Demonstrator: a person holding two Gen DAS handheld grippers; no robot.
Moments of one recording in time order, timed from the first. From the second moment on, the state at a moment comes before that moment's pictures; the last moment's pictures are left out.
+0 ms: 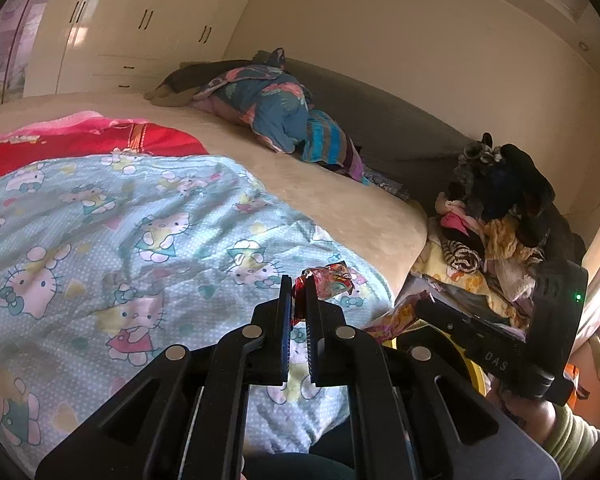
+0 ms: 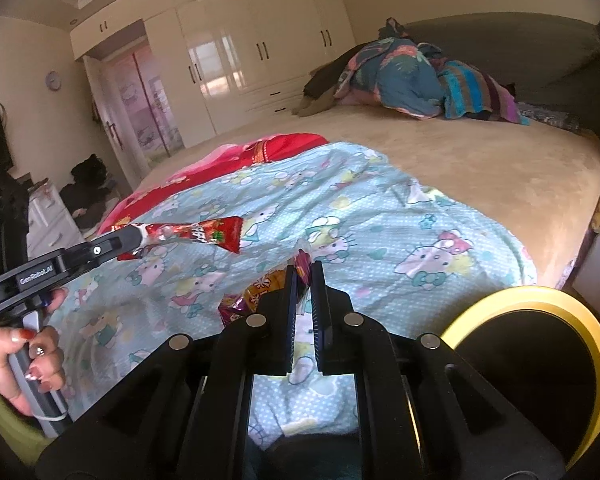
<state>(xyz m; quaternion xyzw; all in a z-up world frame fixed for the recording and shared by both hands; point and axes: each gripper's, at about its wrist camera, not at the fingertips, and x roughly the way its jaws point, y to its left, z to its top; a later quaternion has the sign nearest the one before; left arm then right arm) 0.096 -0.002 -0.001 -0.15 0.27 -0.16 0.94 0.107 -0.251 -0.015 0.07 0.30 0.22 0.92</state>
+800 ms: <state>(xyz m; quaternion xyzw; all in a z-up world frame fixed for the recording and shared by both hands) 0.087 -0.065 0.004 -0.10 0.28 -0.22 0.93 0.082 -0.321 -0.019 0.05 0.31 0.16 0.94</state>
